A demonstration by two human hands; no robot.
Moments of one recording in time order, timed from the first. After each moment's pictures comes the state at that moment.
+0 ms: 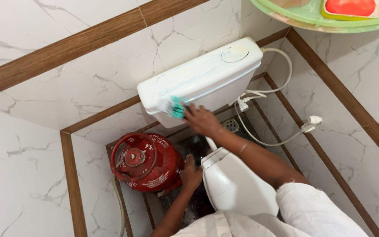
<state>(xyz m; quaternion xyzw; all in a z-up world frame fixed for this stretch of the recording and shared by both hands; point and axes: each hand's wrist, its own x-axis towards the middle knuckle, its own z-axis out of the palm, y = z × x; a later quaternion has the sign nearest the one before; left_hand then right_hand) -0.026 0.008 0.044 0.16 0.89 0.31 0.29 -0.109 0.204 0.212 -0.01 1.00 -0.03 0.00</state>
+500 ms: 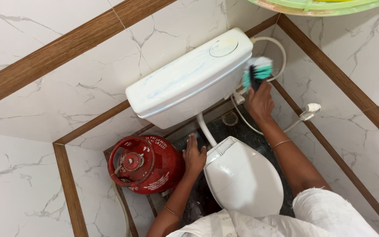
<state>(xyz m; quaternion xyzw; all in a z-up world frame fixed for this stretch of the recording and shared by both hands) -0.060 0.064 0.101 0.22 0.88 0.35 0.23 -0.005 0.373 0.156 0.39 0.88 -0.13 -0.23</state>
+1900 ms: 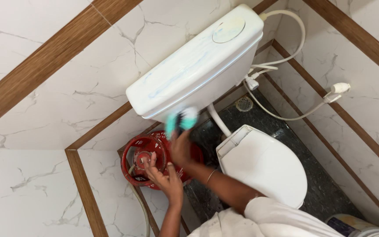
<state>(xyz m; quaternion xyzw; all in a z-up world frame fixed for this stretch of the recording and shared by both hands) -0.058 -0.054 0.202 0.06 0.86 0.51 -0.04 -0.129 0.026 0.104 0.34 0.66 -0.59 -0.32</state>
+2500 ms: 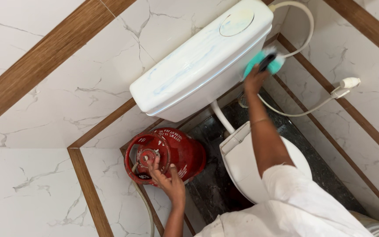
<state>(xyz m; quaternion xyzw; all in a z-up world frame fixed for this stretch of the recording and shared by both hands) -0.060 -0.080 0.168 0.05 0.88 0.47 -0.05 -0.128 0.375 -0.017 0.51 0.54 -0.49 -0.46</state>
